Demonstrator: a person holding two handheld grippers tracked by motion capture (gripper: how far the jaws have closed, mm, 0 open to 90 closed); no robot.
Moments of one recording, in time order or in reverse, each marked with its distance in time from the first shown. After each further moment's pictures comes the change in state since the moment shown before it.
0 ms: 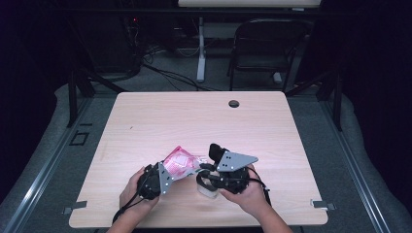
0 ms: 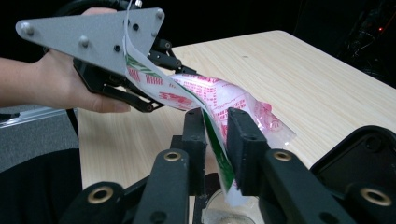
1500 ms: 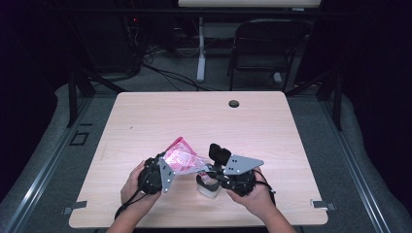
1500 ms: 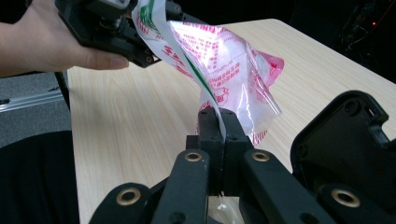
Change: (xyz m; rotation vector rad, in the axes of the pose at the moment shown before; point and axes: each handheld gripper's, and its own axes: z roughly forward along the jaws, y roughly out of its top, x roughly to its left) left arm 0.008 0.022 -0.012 -0.070 0.098 0.005; right arm -0.004 -0.014 -0.012 0.037 -0.020 -0.027
